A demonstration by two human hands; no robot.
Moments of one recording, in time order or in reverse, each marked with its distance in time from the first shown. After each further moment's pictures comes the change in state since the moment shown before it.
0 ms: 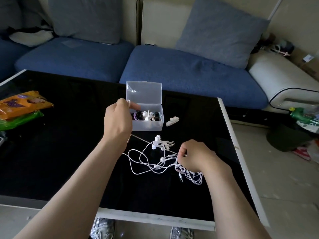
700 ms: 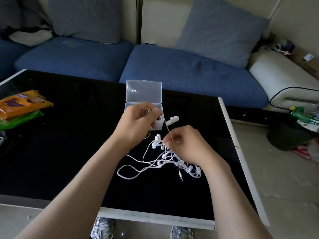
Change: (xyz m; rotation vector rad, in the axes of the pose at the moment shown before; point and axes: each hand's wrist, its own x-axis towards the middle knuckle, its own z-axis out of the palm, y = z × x) left_hand -0.008 -0.010 0.010 0.173 -0.392 0.273; right_hand 0.000 -0.016 -0.011 0.403 0.172 -0.269
